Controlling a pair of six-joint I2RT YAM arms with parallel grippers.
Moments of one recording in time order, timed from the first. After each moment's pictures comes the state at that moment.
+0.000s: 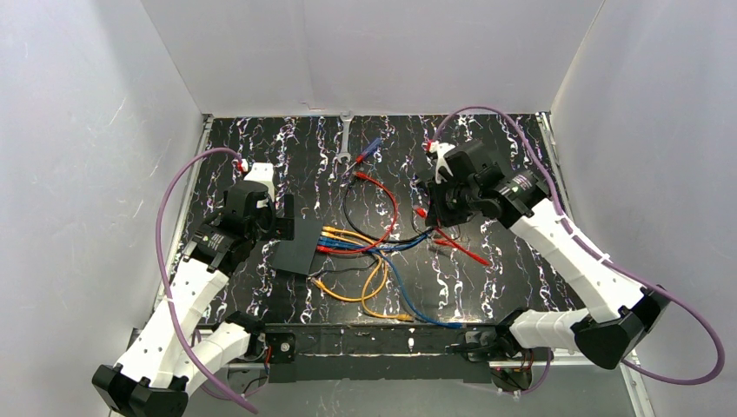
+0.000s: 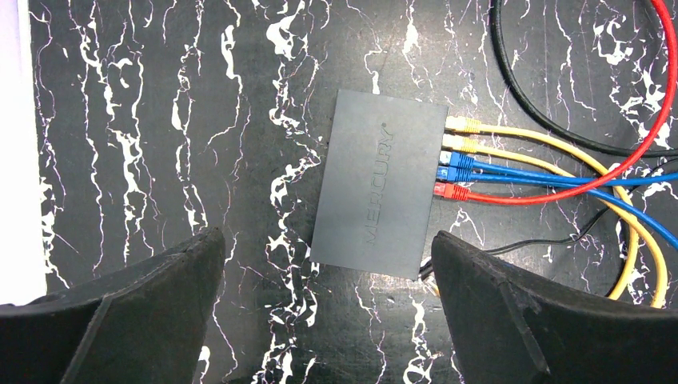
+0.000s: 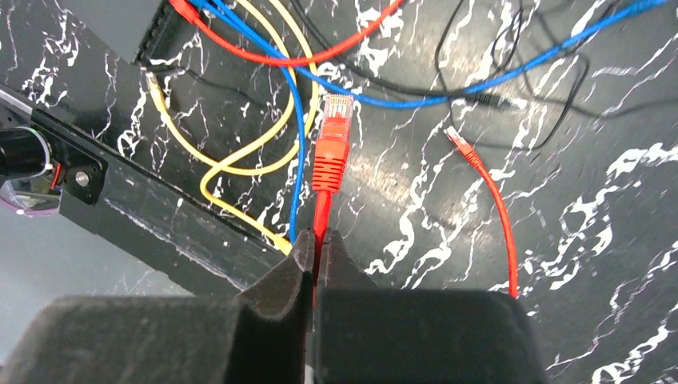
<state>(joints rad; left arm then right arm) -0.40 0.87 0.97 -0.84 -0.30 -0.19 0.69 1.24 1.36 -1.05 -0.11 0.31</state>
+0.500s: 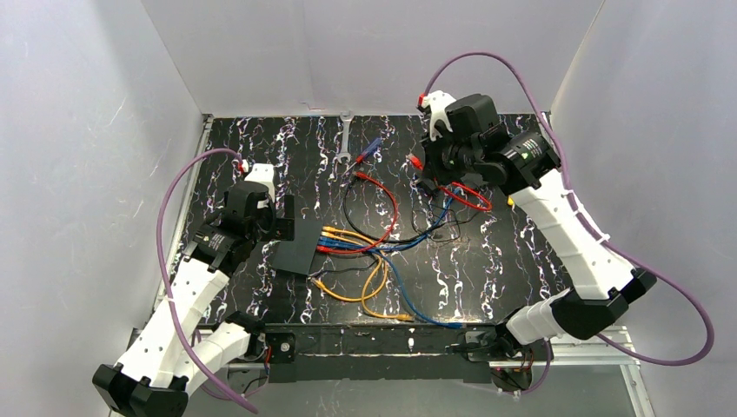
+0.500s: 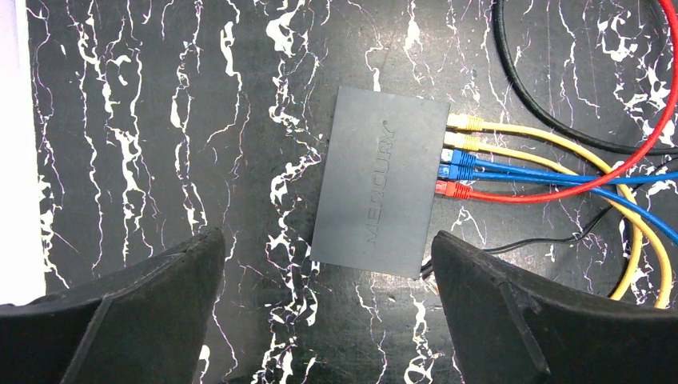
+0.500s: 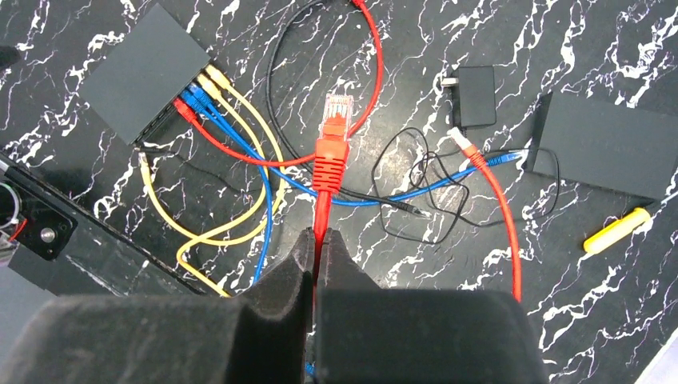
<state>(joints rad) -0.40 0.87 0.96 -0.84 -0.30 -0.19 0.69 1.43 1.84 -1.13 0.00 0.10</state>
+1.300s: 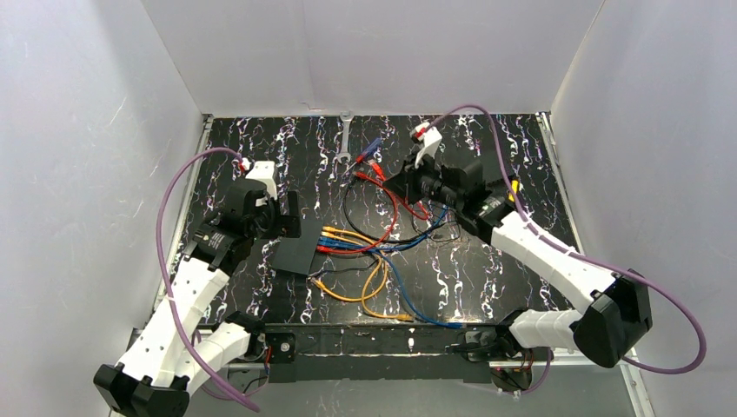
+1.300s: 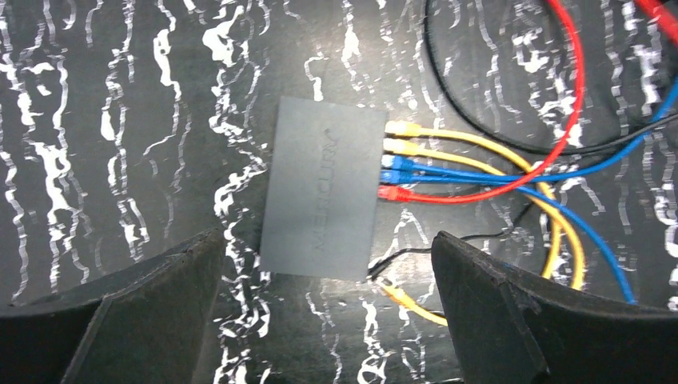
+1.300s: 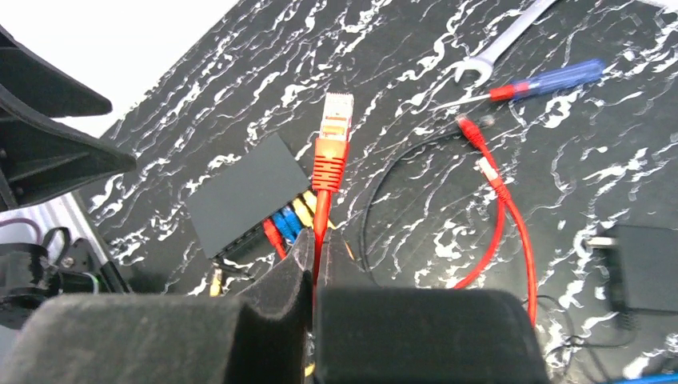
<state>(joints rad) -0.39 0.88 0.96 -0.80 -0.19 -0.24 0.69 1.26 1.09 -0.12 -0.22 0.22</state>
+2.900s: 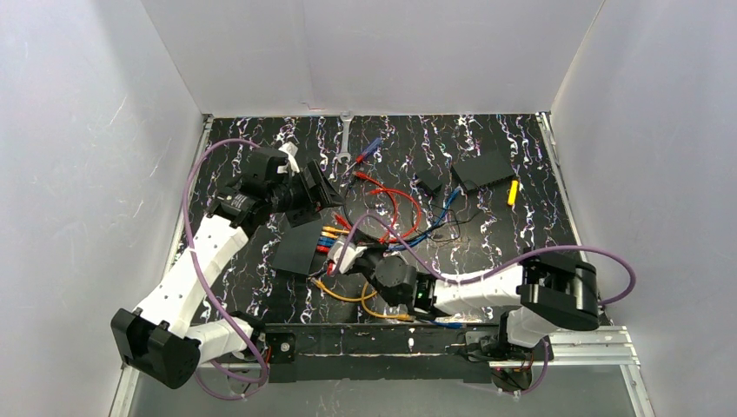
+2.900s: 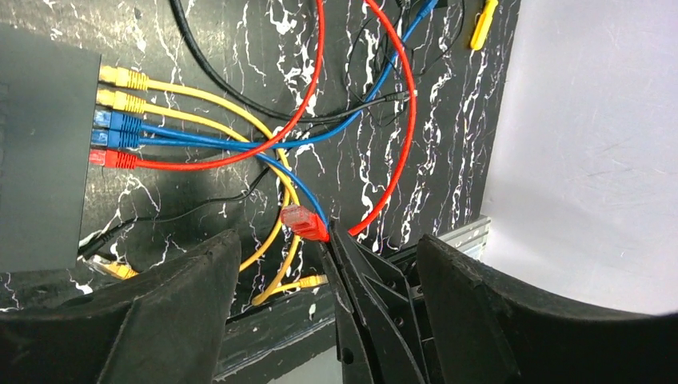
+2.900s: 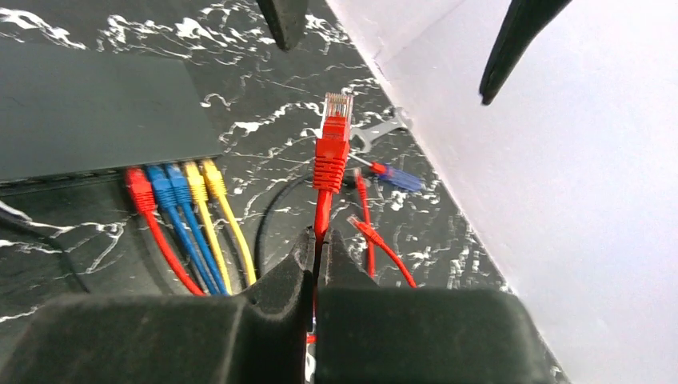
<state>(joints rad) -0.42 1.15 1.16 -0.74 0.28 -0.80 1.36 1.51 0.67 0.75 0.64 -0.63</state>
